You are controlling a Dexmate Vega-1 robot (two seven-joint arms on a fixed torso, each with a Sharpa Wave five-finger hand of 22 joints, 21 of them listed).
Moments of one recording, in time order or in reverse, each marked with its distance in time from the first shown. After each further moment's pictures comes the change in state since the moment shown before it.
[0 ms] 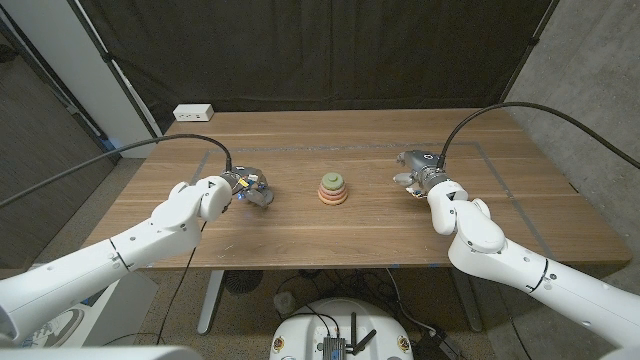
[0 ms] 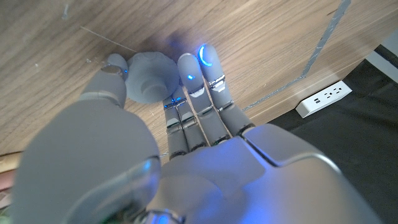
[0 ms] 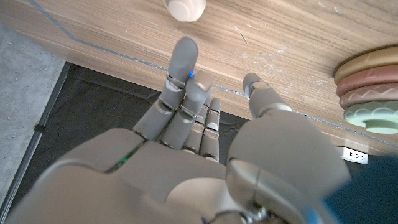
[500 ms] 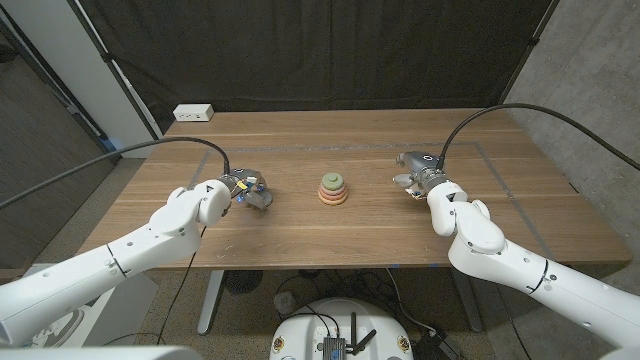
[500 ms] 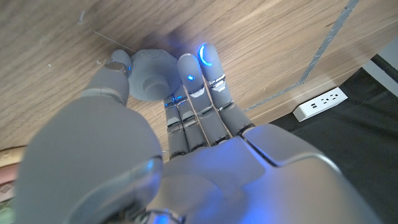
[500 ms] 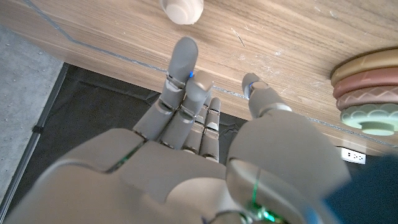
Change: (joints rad) left arm 0.036 0.007 -0.020 -0.024 -0.037 0.024 0.046; left_hand 0.040 0.009 0.010 -0.001 0.009 0.030 -0.001 0.008 0.006 0.014 0.012 0.008 0.012 0.016 -0.005 0.008 0.000 0.011 0.000 0.006 0.000; right arm -0.001 -0.002 -0.005 0.001 0.004 0.003 -0.005; right_hand 0.000 0.000 0.004 0.004 0.004 0.003 0.004 0.000 0.000 0.000 0.000 0.000 0.000 0.000 0.000 0.000 -0.003 -0.004 -0.004 0.000 0.000
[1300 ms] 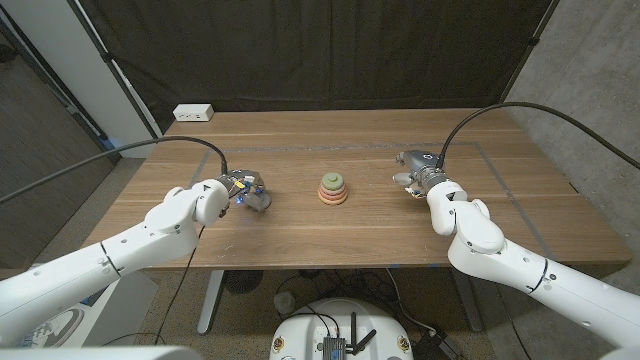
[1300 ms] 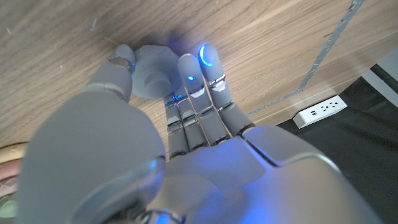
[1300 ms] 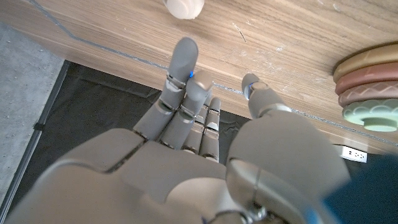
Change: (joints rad) left arm 0.004 0.027 -0.029 -0.038 -0.057 0.024 0.021; left_hand 0.045 0.003 0.008 0.000 0.008 0.020 -0.002 0.000 0.010 0.016 0.015 -0.004 0.016 0.005 -0.002 0.008 -0.004 0.000 0.000 0.005 0.005; right arm 0.004 0.003 -0.001 -0.005 -0.008 -0.008 0.000; right_hand -0.005 0.005 0.000 0.000 0.008 0.000 0.000 0.000 0.000 0.000 0.000 0.000 0.005 0.000 0.000 -0.004 0.000 -0.007 0.007 0.000 0.000
